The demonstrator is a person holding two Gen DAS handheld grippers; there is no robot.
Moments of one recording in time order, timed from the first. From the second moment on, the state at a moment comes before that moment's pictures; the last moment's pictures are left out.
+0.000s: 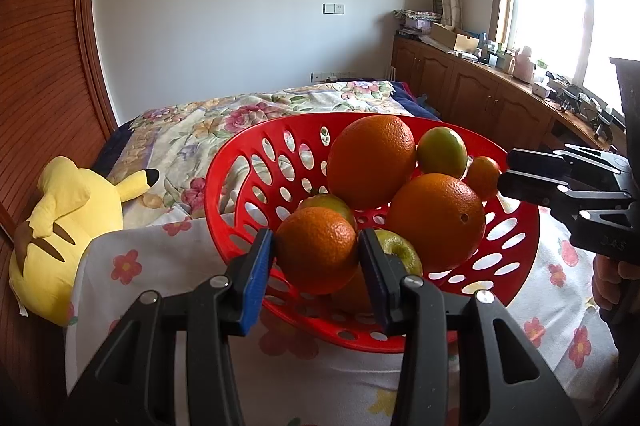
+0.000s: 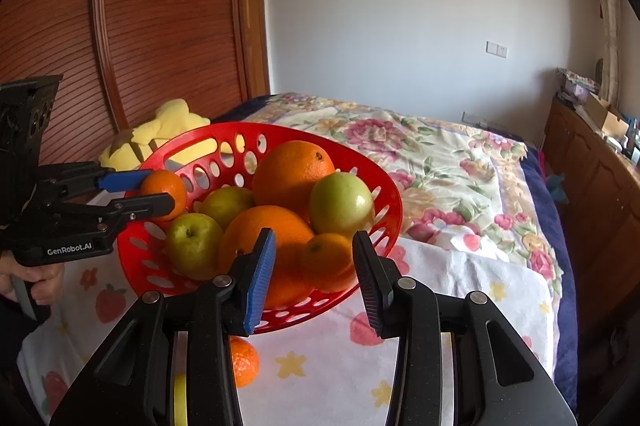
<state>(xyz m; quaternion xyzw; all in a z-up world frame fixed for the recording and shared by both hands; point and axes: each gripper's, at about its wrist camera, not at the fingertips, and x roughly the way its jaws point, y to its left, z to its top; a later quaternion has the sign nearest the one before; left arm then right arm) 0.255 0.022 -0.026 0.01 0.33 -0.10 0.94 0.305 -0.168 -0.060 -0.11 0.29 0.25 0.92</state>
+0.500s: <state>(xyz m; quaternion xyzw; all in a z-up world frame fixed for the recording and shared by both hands) 0.244 0.024 -0.016 0.01 0.32 -0.09 0.94 0.279 -0.169 -0.060 -0.10 0.29 0.26 0.92</state>
